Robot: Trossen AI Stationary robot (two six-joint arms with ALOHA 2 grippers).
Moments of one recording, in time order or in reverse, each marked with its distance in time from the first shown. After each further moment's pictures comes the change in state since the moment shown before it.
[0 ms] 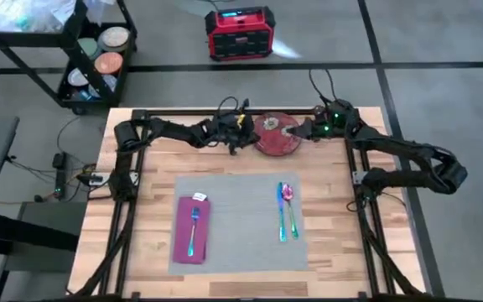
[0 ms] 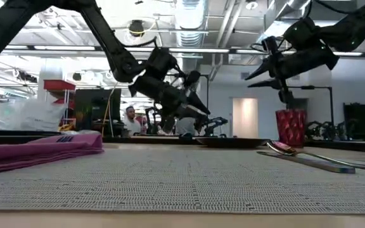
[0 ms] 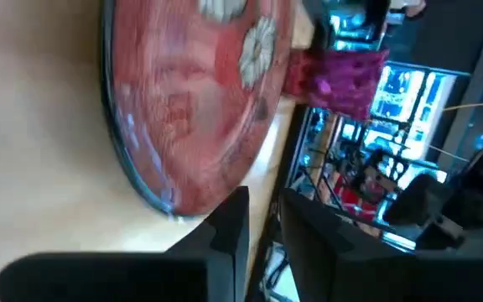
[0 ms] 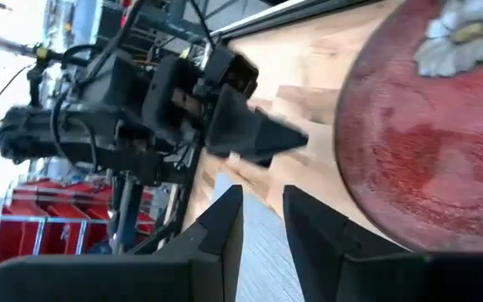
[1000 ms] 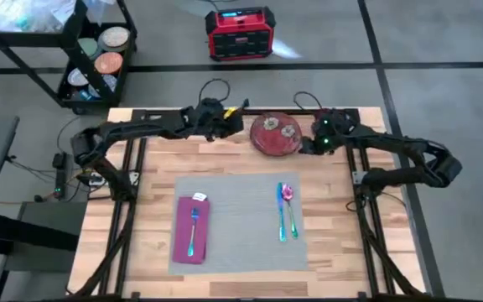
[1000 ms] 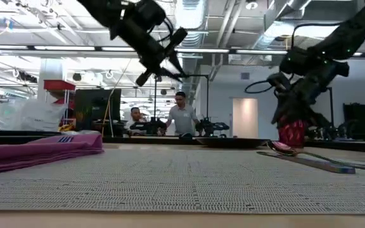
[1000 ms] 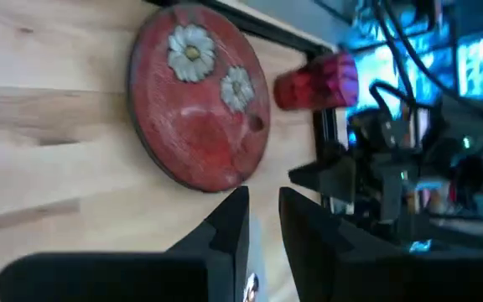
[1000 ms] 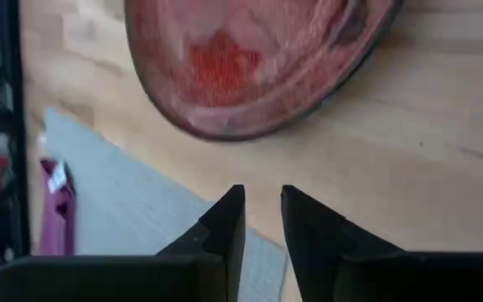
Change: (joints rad) left arm -0.071 -0.386 0.049 -0.598 -0.267 0.288; right arm -0.042 0.093 -0.032 -0.435 0.095 -0.239
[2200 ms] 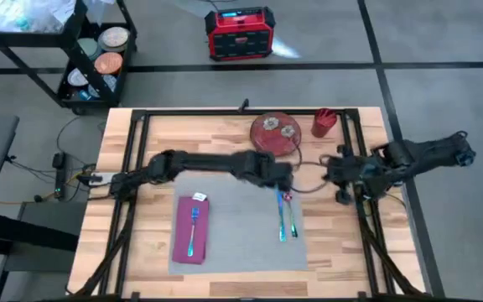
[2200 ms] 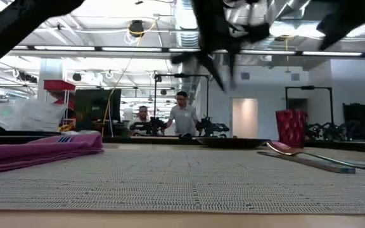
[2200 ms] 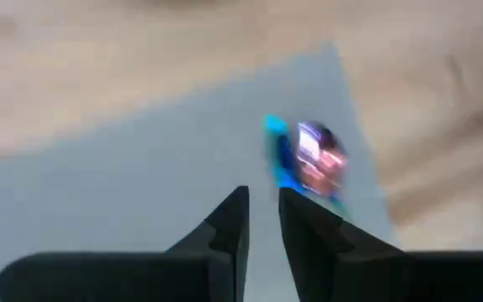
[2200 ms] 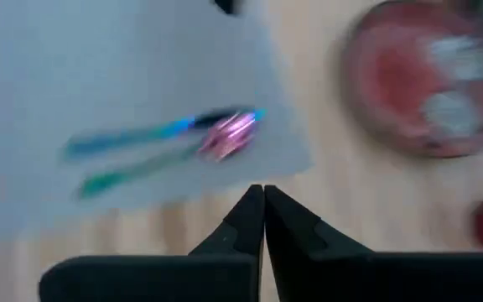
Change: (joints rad) left arm -0.425 0.706 1.199 -1.172 -0.350 0.012; right arm 0.936 -0.358 0.441 -0.773 0.784 -0.400
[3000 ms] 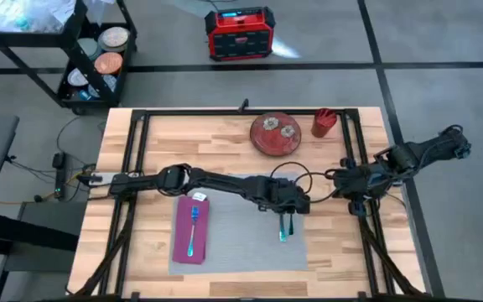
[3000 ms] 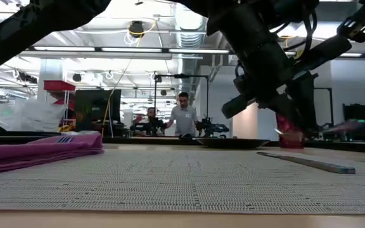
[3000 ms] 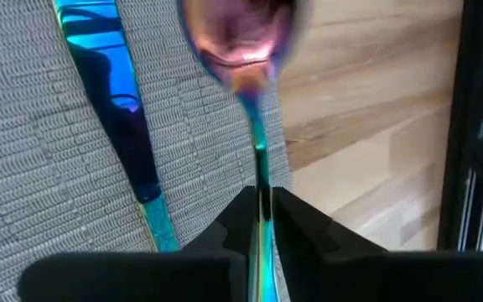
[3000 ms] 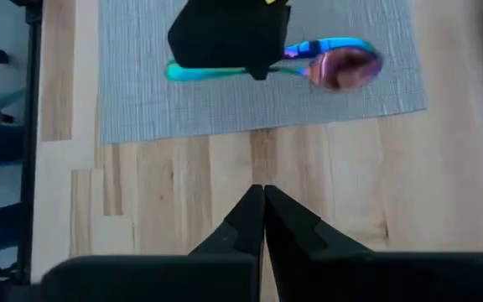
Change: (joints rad) left arm -0.120 0.262 0.000 0.547 0.254 -0.302; right arm 0.289 -0.060 0.000 -0.174 -0.261 0.127
